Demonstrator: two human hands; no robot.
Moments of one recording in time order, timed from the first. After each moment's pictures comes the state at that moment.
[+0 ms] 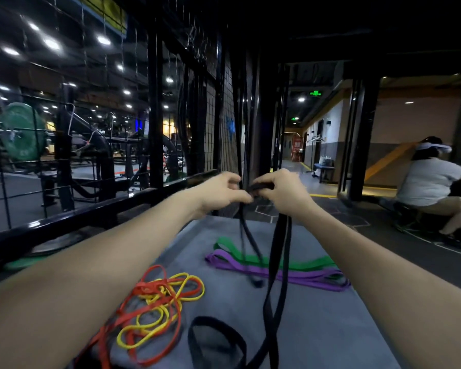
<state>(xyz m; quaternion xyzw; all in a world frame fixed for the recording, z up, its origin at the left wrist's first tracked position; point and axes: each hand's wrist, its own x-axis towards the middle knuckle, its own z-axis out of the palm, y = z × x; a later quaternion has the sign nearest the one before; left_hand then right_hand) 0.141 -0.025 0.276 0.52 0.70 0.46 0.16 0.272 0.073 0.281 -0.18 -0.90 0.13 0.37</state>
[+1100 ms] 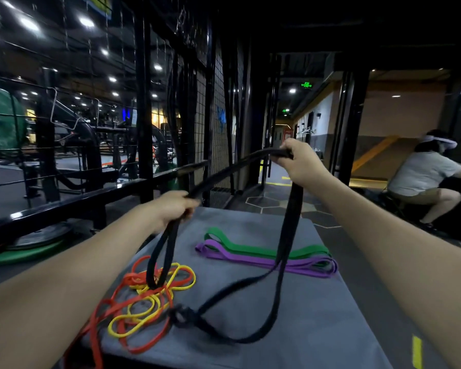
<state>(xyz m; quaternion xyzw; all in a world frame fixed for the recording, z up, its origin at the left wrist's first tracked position) 0.087 -0.046 0.227 0.40 0.72 0.52 0.22 0.295 0.102 0.306 -0.24 -0.86 0.18 0.42</state>
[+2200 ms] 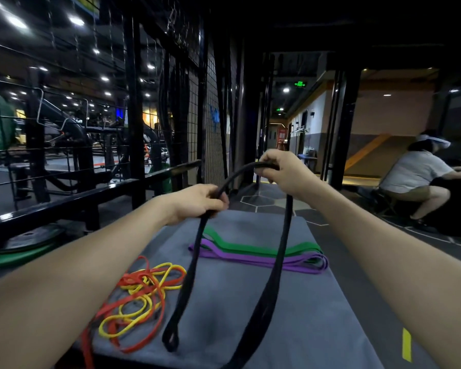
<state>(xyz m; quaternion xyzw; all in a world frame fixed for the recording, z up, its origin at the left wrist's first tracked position) 0.139 -0.026 0.245 0.57 0.66 0.44 0.23 0.309 0.090 0.292 -0.19 -0.89 0.20 0.36</state>
